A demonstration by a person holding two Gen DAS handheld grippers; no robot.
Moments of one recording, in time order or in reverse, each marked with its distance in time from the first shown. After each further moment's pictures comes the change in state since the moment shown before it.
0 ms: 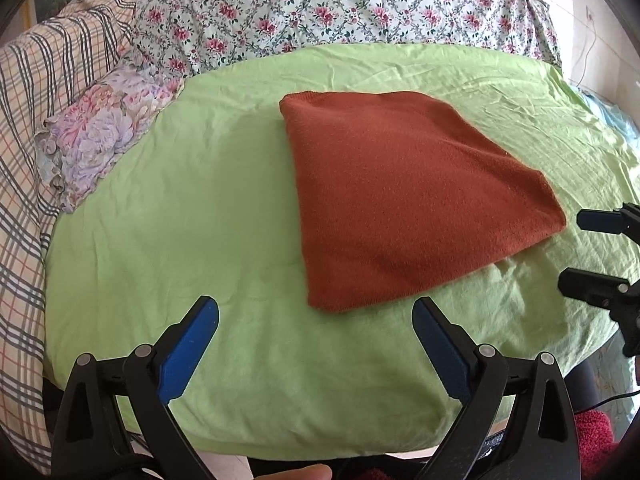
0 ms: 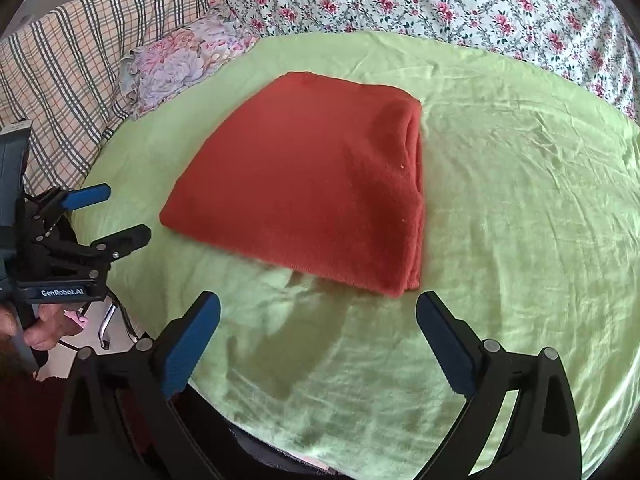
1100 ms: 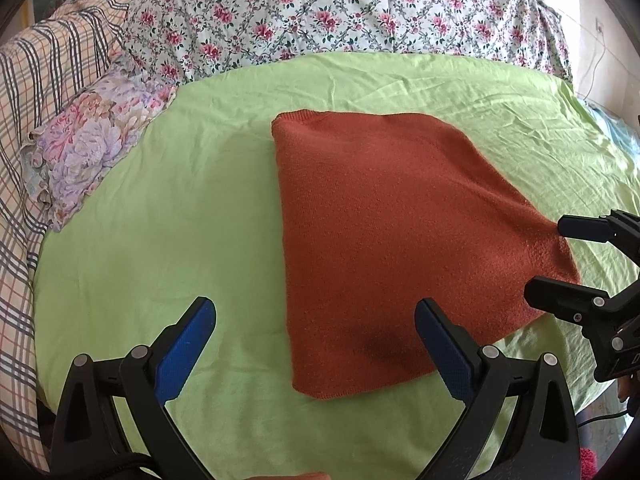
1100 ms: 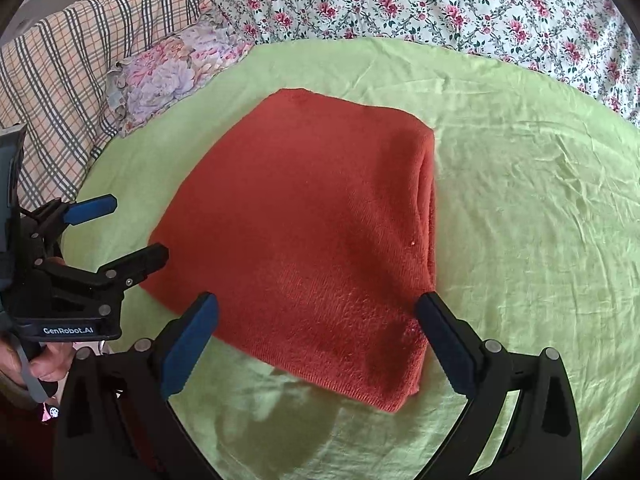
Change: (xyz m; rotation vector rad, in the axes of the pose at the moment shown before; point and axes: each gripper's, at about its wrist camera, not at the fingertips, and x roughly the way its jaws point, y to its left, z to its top) left arm 0.025 -0.007 0.044 -0.030 -0.009 -0.002; right arm 0.034 -0.015 0.052 -0.004 -0.004 0.014
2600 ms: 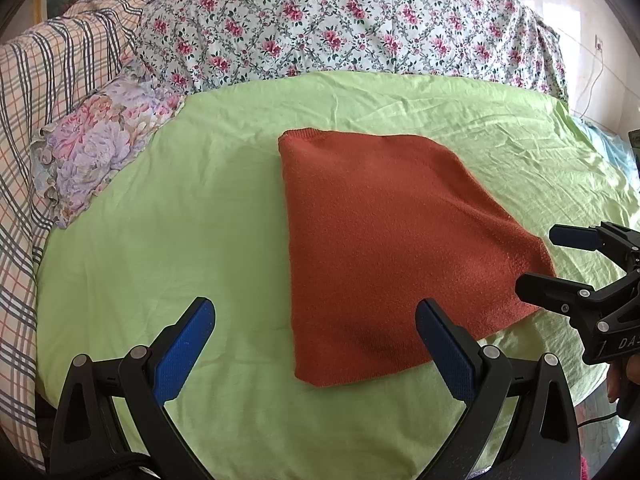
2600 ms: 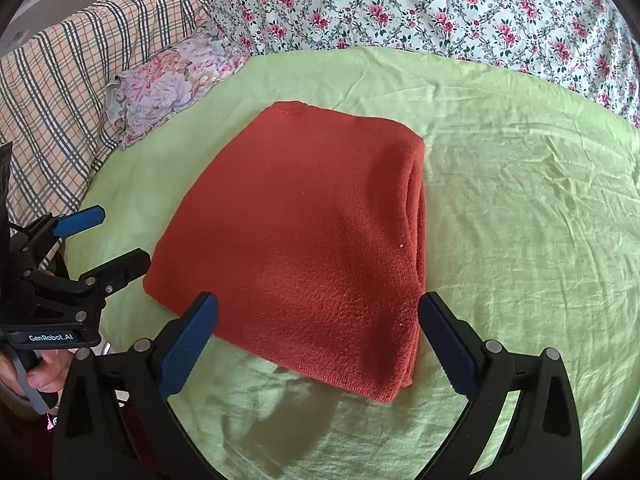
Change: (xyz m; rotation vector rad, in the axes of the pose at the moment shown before) left arm -0.025 0.005 -0.006 -0.035 -0.057 -0.016; right arm -0.013 -0.006 0.003 0.020 -0.027 0.003
